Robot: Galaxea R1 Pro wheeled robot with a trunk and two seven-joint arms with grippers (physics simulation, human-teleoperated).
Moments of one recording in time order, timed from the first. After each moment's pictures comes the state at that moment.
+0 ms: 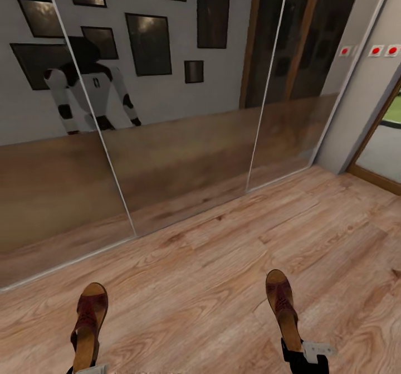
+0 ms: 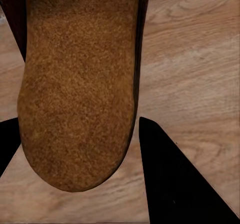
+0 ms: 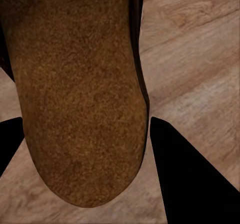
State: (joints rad) left arm -0.10 0.04 0.17 -0.50 -0.01 -0.60 0.10; right arm -0.39 -0.11 -0.25 -0.10 0.18 -0.63 0.01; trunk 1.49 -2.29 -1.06
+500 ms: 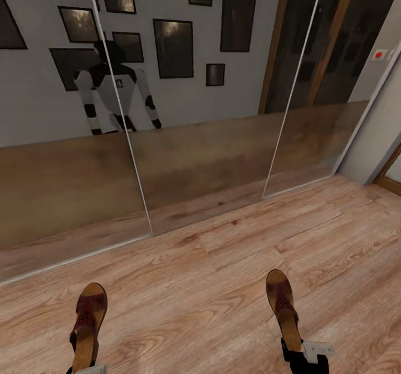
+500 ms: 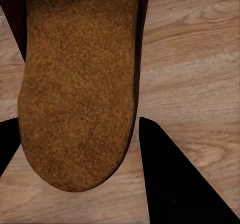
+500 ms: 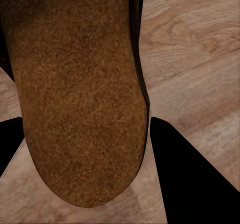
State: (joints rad) left arm -0.10 0.05 0.17 -0.50 -0.01 -0.60 0.10; right arm -0.39 -0.11 -0.25 -0.10 0.18 -0.63 0.01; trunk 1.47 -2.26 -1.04
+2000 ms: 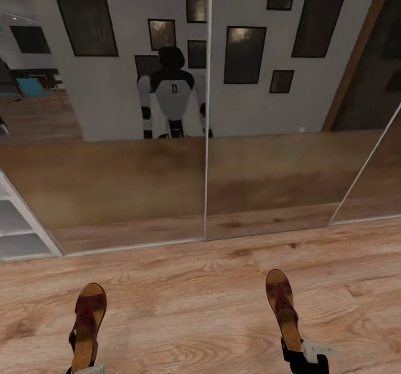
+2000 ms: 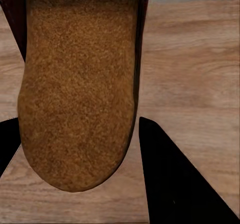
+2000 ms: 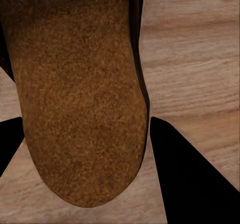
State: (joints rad) left arm -0.10 0.05 0.17 -0.50 -0.01 -0.60 0.10; right arm -0.39 -0.11 -0.25 -0.10 0.18 -0.63 0.00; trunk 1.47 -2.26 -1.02
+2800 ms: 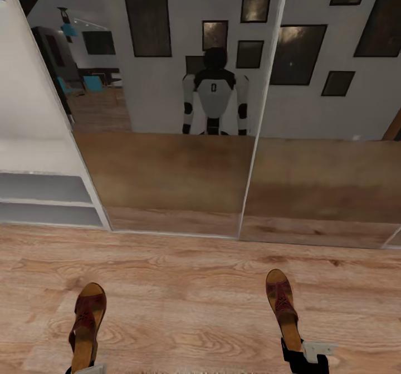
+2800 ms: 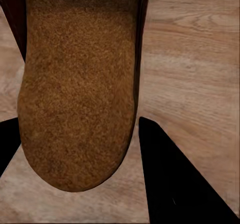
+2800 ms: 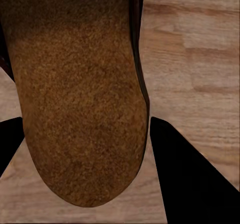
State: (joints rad) left arm -0.10 0.05 0.17 -0.50 -0.01 -0.60 0.10; right arm -0.39 -0.11 -0.25 -0.10 0.18 -0.63 0.00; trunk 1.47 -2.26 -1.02
